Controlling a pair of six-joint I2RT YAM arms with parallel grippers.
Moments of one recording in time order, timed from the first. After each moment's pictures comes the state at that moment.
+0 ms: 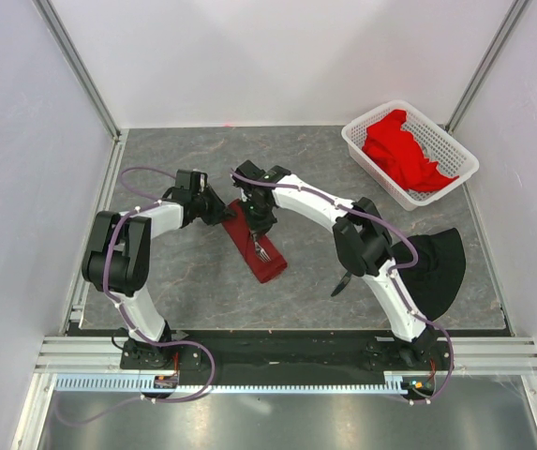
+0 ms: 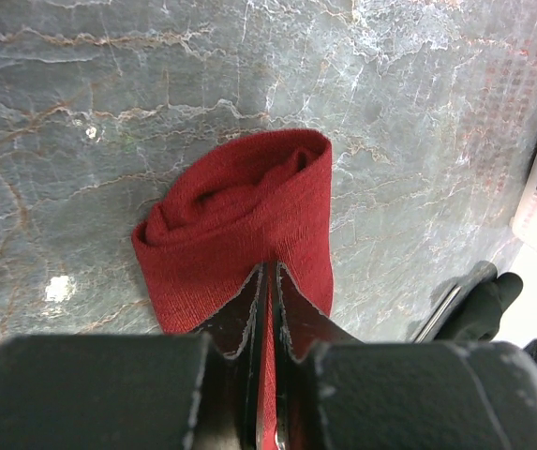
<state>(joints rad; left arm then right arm) -0.19 1.78 0.96 -0.02 0.32 -0.85 0.79 2.35 2.05 -0.95 -0.14 0.39</state>
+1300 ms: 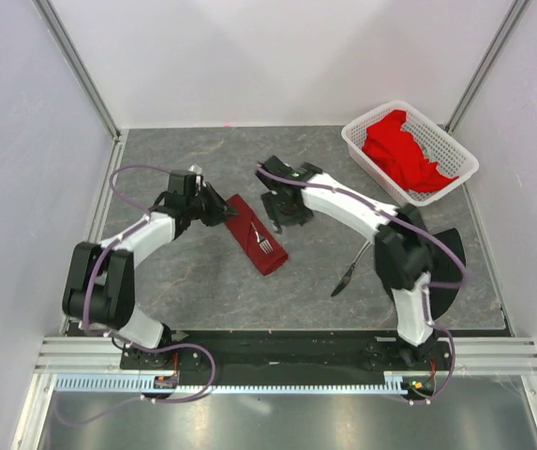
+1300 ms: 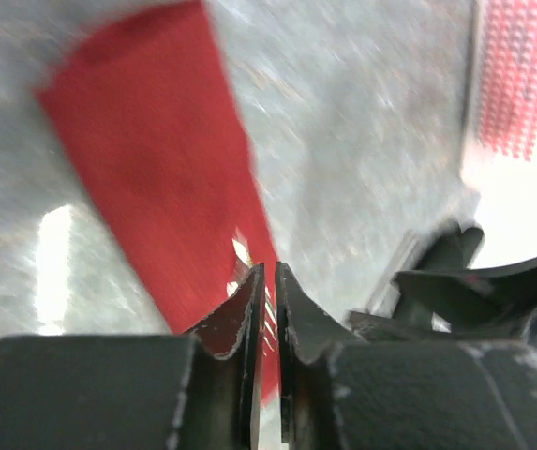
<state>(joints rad) -0.22 1.55 0.88 -0.05 0.36 -0.84 0.76 2.07 1.81 -0.96 0.18 0.37</state>
